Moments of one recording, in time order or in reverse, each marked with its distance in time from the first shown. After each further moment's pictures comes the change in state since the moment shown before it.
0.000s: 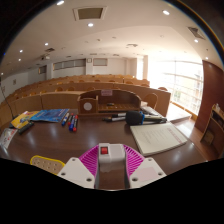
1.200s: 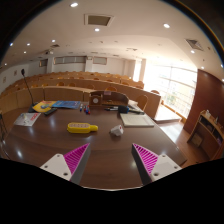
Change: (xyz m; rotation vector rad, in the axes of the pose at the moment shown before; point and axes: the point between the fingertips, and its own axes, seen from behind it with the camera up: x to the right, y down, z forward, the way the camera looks) arm -0.012 0.049 -0.348 -0.022 0.066 -0.080
